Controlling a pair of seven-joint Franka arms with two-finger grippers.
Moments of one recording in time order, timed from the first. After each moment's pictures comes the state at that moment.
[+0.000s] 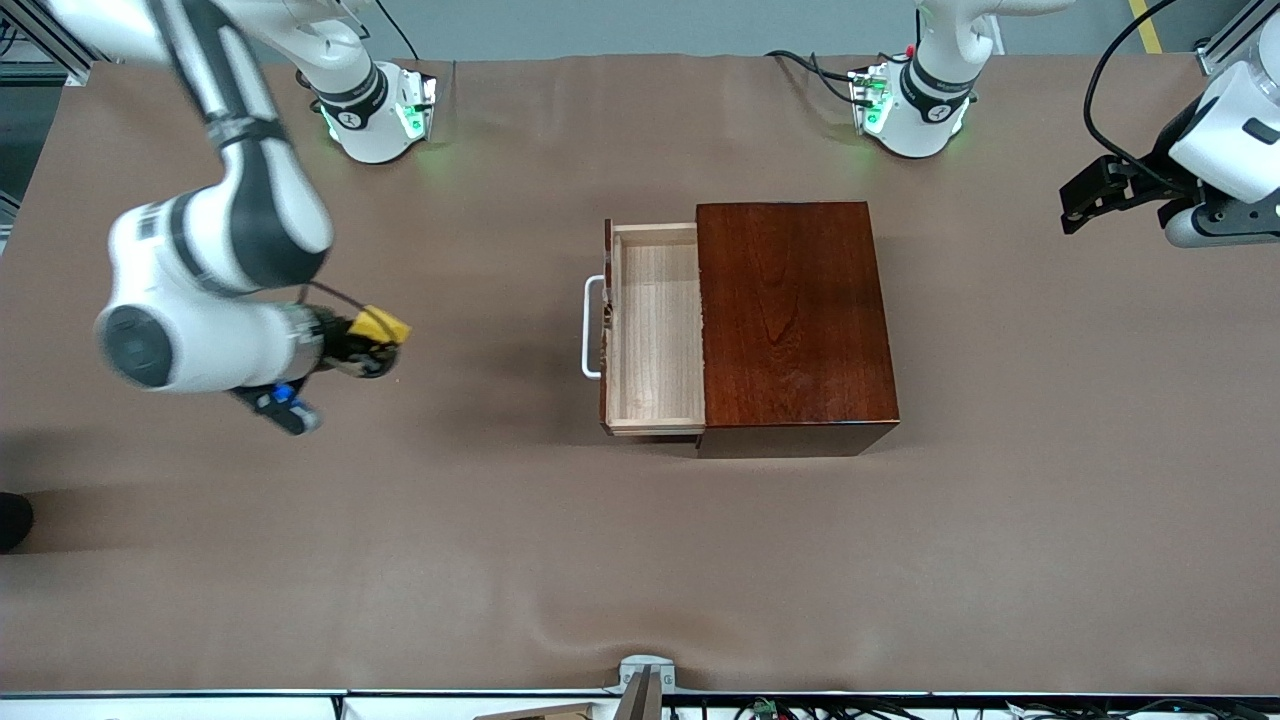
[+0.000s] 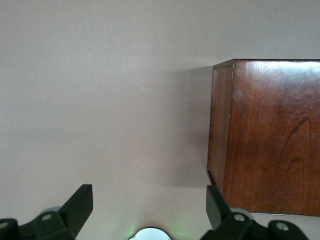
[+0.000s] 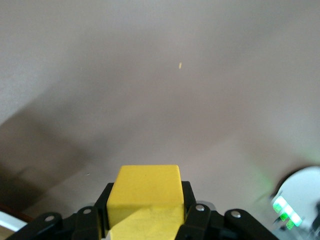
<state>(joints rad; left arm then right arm) -0.06 -0.04 -0.08 -1.53 0.05 1.43 -0.15 0.27 0.35 0.00 -1.62 0.21 1.61 0.90</state>
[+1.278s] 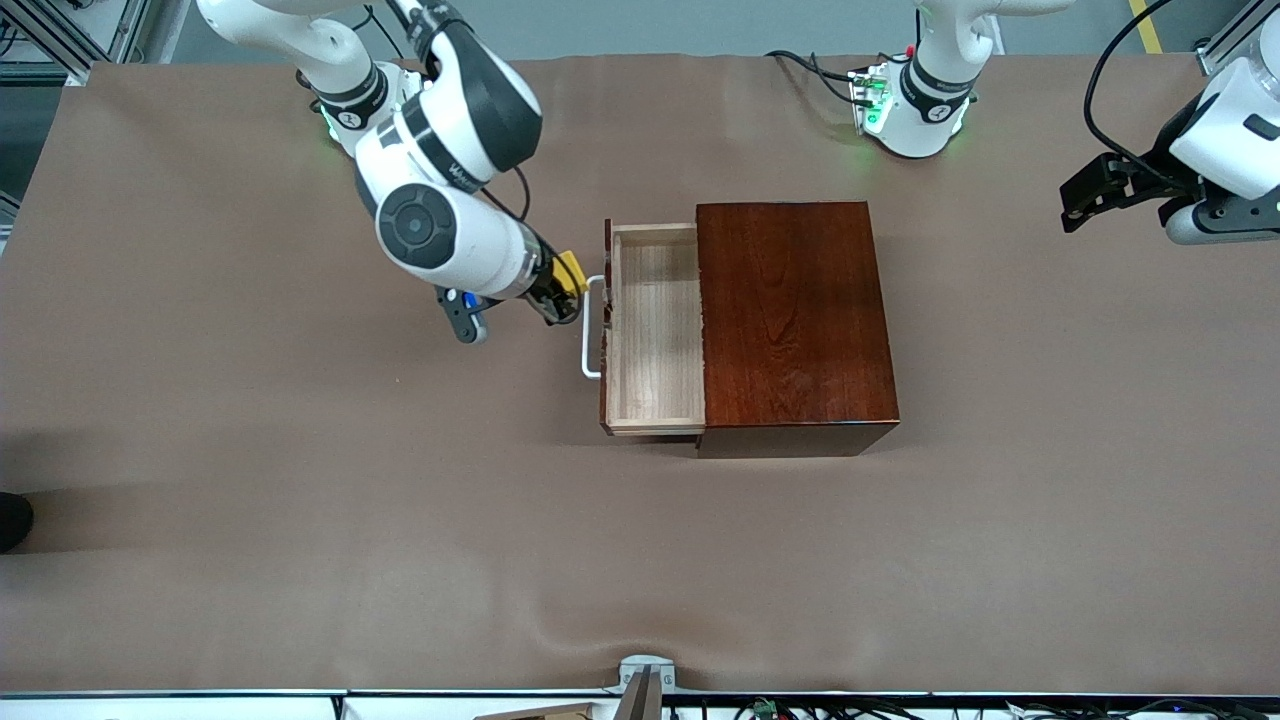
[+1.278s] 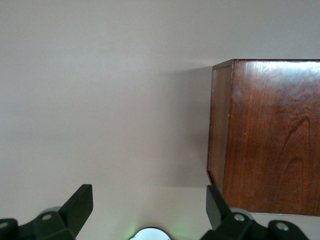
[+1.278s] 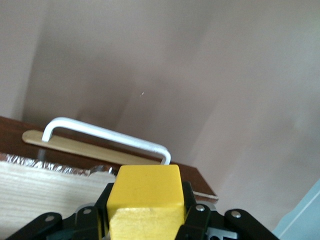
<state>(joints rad) -0.06 -0.04 -0.08 -1.53 0.05 1.43 -0.15 0.61 0.35 0.00 -1.61 0.36 1.81 1.67</state>
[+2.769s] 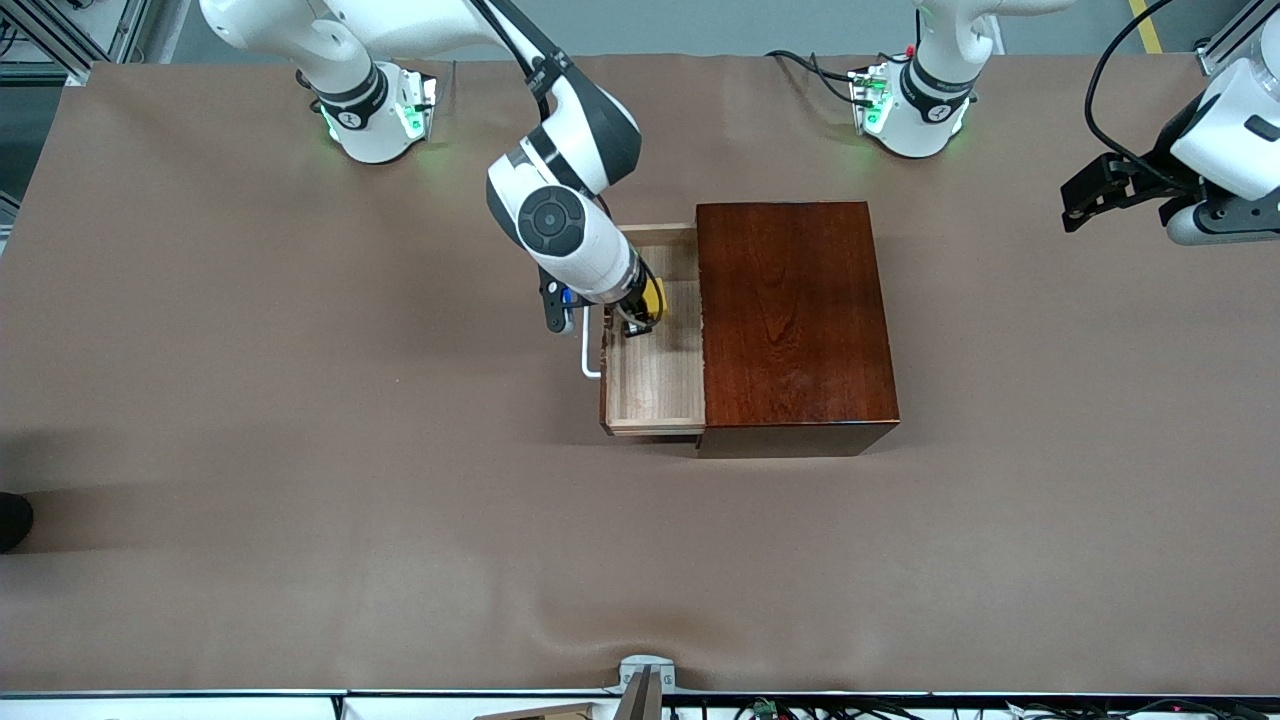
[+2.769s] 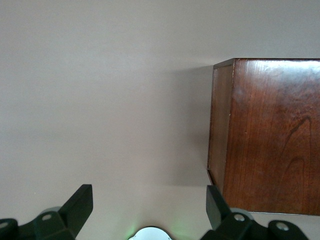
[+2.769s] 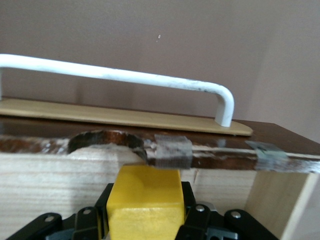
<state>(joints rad) -0.06 -0.04 -0.08 -1.53 0.05 1.43 -0.15 0.77 0.53 0.00 -1.62 0.37 2.16 1.99</state>
